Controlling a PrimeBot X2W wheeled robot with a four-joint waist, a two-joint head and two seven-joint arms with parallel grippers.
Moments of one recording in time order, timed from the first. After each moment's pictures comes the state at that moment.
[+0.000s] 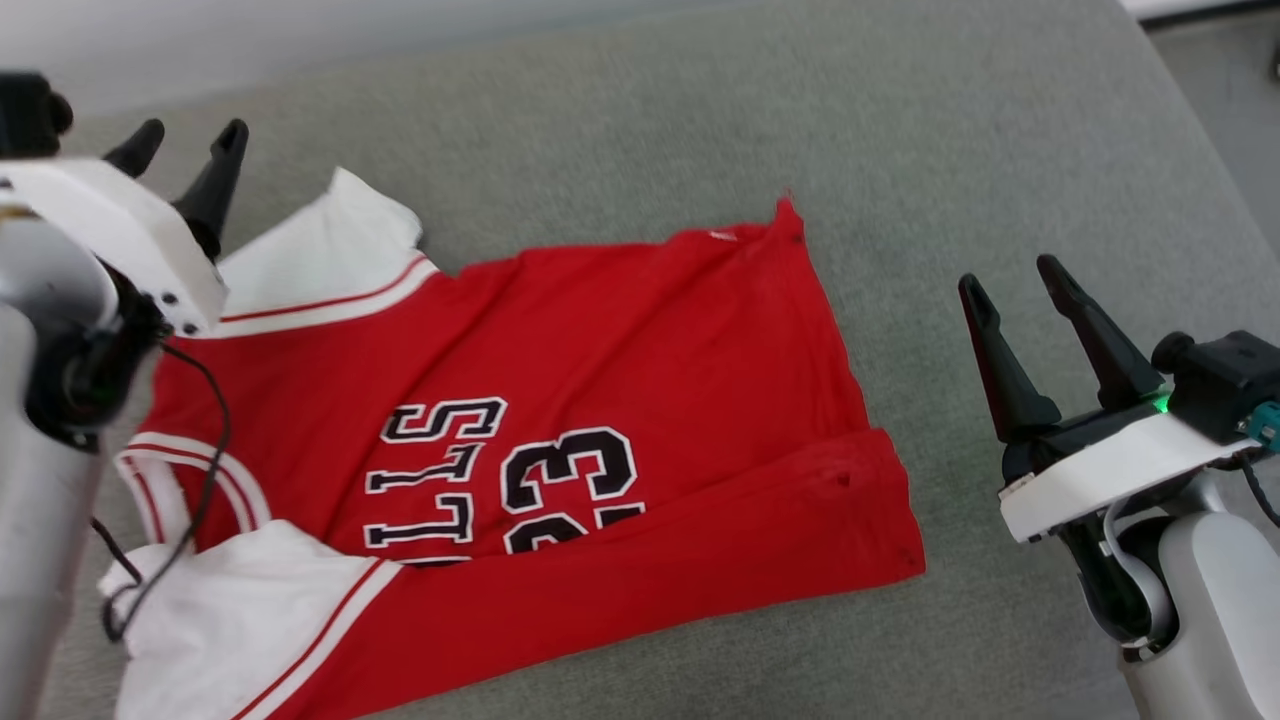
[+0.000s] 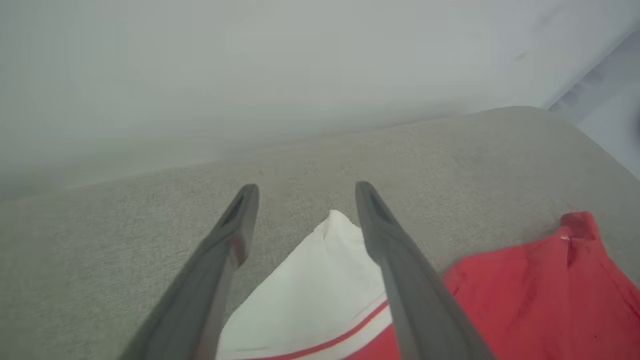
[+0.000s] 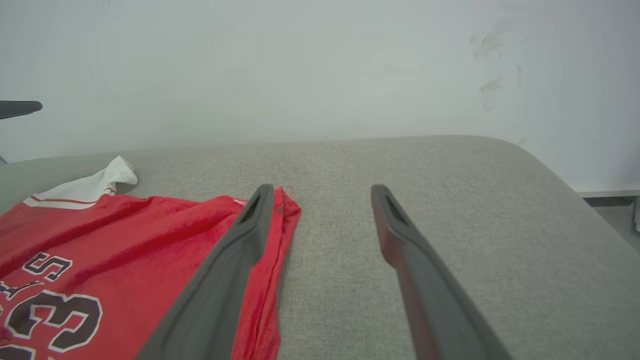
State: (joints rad) left arm -0.71 0.57 -0.26 0.34 -0.73 -0.04 0.27; right arm -0.33 -0.27 0.20 0.13 0.41 0.13 -0.11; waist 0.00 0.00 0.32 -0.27
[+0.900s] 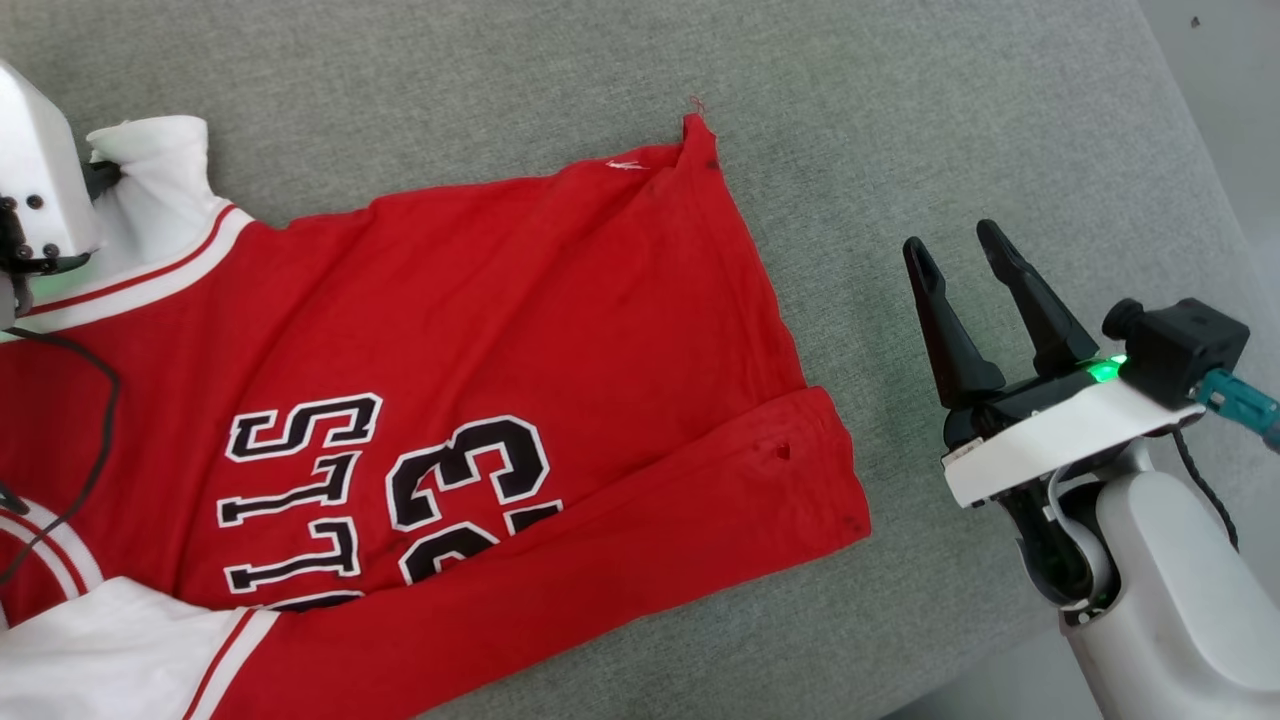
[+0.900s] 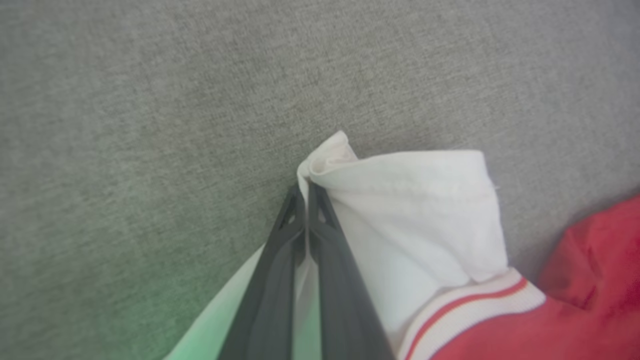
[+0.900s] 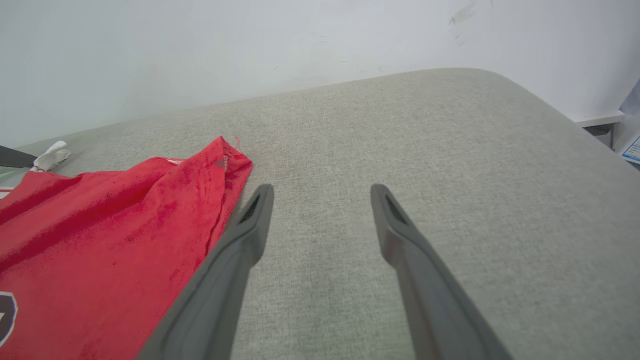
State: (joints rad) left arm -0.95 0.71 -0.35 0.47 -0.85 0.01 0.93; right arm -0.44 -0.22 0.29 0.23 0.50 0.13 -0.20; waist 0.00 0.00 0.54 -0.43
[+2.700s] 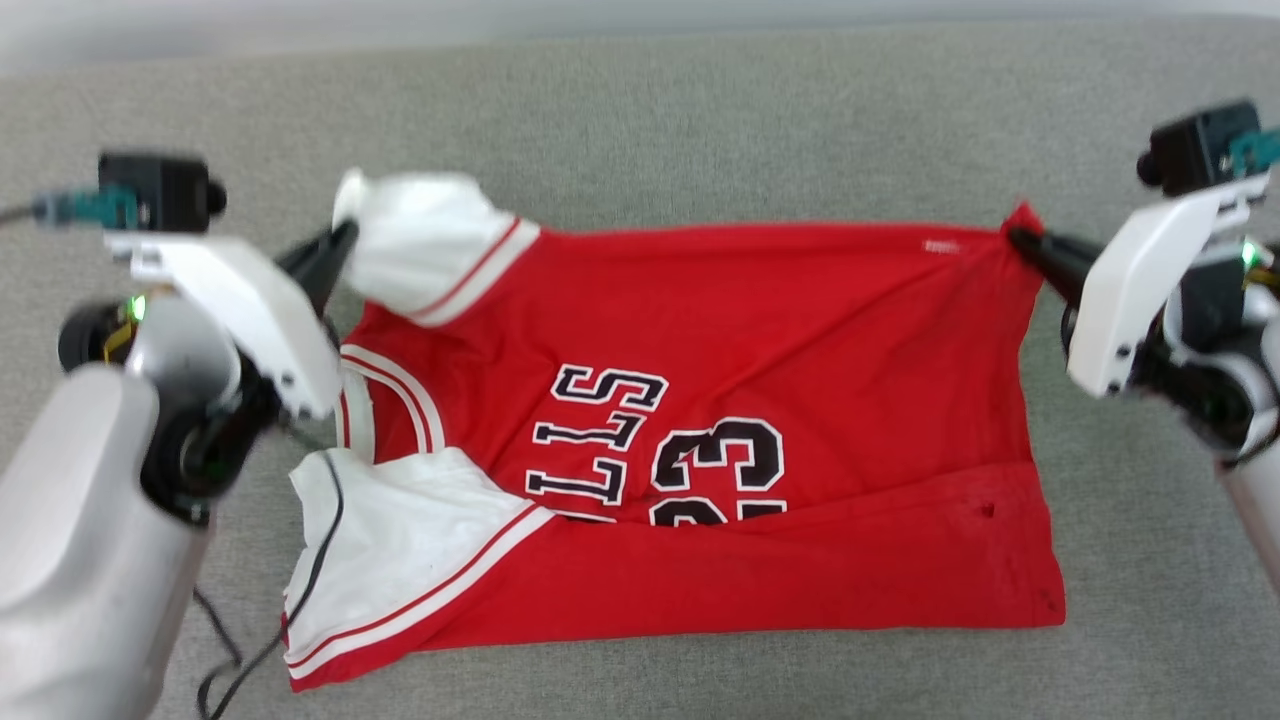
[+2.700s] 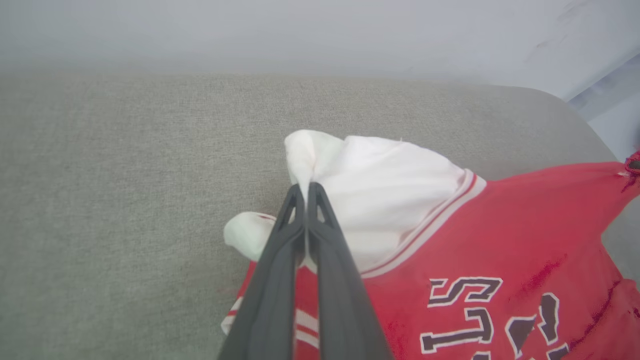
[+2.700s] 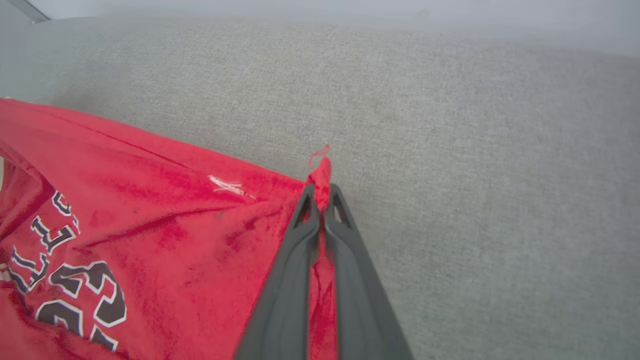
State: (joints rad) left arm -0.68 0.51 -0.37 0.30 -0.85 -0.04 0.36; right arm -0.78 -0.47 0.44 0.46 0.75 0.13 0.47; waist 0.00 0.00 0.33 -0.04
